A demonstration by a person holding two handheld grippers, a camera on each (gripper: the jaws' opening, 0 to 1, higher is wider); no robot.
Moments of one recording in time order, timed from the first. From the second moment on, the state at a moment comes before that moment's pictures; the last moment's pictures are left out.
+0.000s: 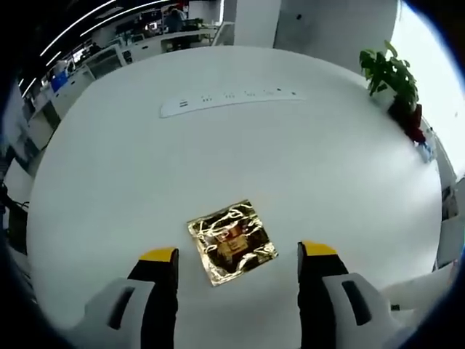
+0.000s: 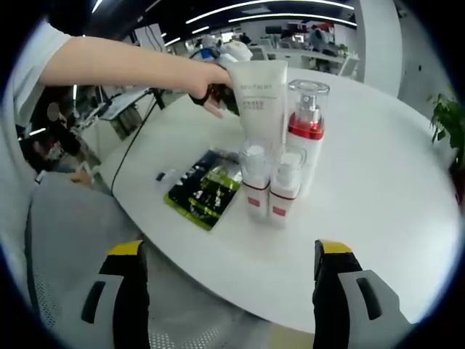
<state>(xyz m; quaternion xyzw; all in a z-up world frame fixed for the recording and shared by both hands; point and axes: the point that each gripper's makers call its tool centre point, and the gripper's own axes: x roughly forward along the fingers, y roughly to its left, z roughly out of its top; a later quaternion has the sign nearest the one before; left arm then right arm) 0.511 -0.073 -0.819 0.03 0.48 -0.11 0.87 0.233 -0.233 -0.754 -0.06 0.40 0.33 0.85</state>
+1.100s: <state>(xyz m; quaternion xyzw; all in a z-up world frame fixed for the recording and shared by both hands) 0.514 -0.057 -0.811 0.08 0.46 -0.11 0.88 0.232 -0.233 -0.754 -0.07 0.41 0.33 0.85</state>
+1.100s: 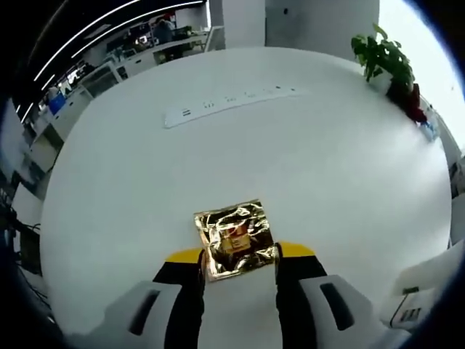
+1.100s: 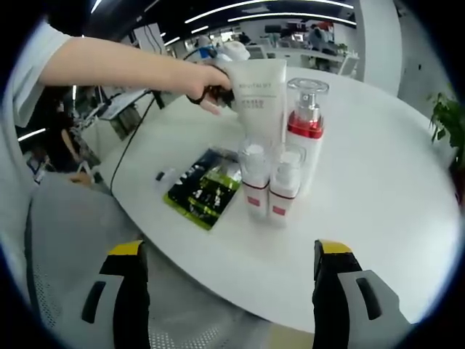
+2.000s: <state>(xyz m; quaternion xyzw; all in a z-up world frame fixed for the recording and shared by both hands) 0.421 0.003 -0.810 0.04 0.49 -0.08 0.87 0.232 -0.229 -0.750 -0.08 0.39 0.34 0.85</state>
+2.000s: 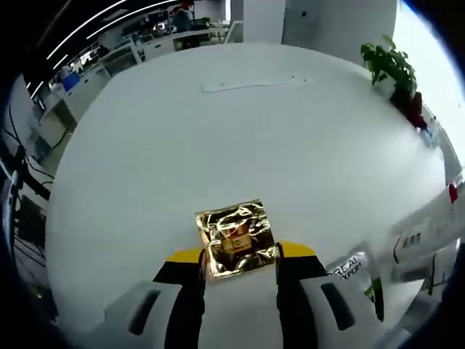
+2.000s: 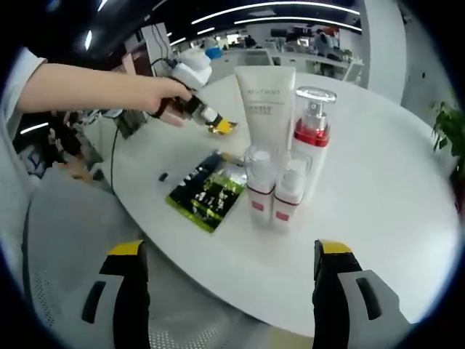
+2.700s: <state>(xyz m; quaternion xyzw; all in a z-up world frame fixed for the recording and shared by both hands) 0.382 0.014 -0.806 0.02 0.49 -0.07 0.87 0.232 -0.228 -0.750 -0.10 0.39 0.34 0.85</state>
